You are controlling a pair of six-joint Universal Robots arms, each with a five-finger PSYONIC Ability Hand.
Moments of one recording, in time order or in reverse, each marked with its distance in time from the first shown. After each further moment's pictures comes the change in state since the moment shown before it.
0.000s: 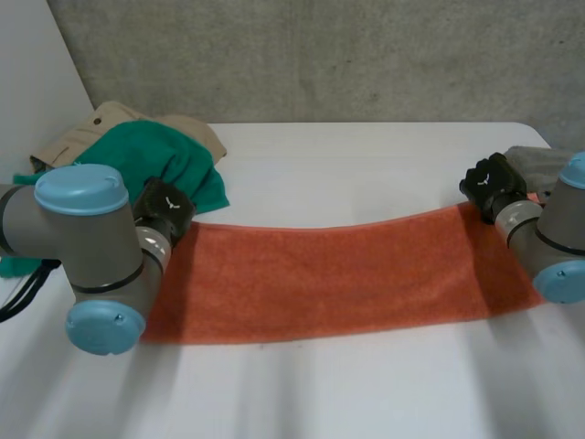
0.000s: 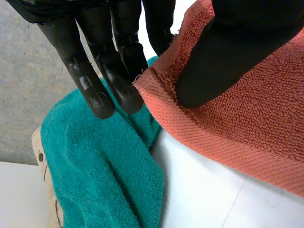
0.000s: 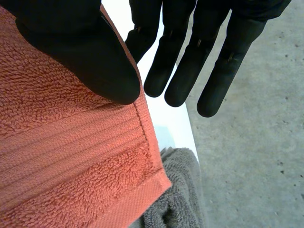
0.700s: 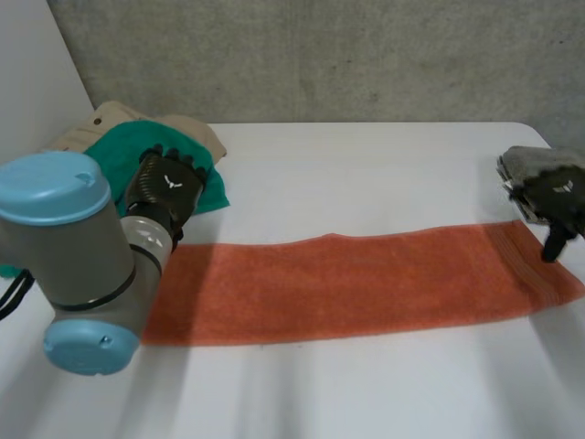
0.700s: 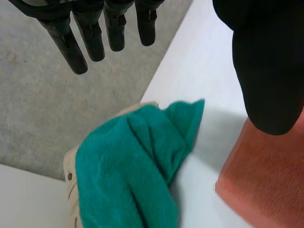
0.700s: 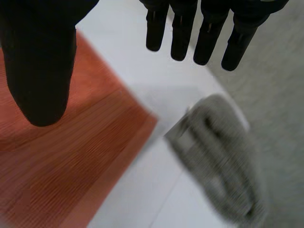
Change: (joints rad) left arm -0.076 0.190 -0.090 0.020 -0.025 -0.134; right arm -0.239 -0.384 0.297 0.315 -0.180 0.262; left_hand -0.916 -0.991 -0.988 -1.002 -0.964; right_hand -0.705 -0.708 -0.706 -0.708 -0.701
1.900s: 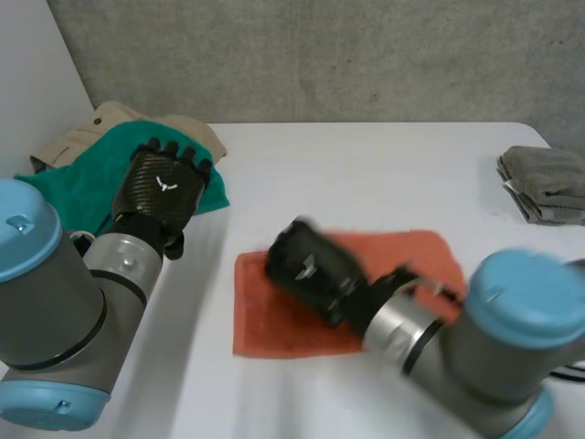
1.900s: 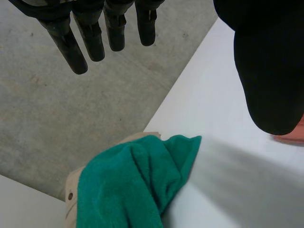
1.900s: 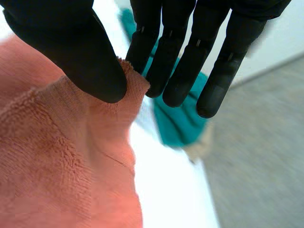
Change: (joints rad) left arm -0.028 0.192 -0.189 0.078 0.042 -0.102; right arm 0.766 -0.048 0.318 -0.568 -0.149 -0.065; left_hand 0.000 0.000 0.000 0.000 0.000; right_hand 0.740 0.829 0.835 0.843 0.789
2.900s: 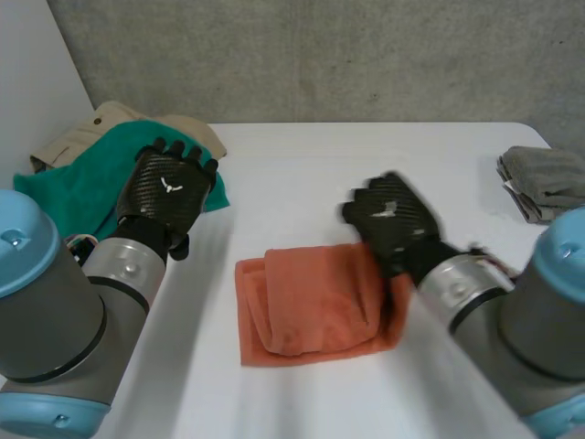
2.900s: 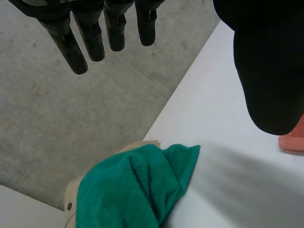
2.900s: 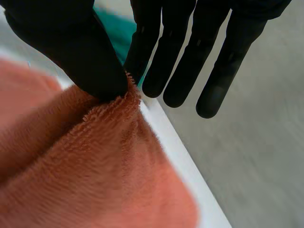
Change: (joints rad) left arm -0.018 0.013 -0.020 0.027 0.011 -0.001; right arm -0.193 -0.160 0.014 0.141 0.274 0.246; left_hand 0.000 0.000 0.000 0.000 0.000; right_hand 0.011 0.002 -0.003 -0.001 0.007
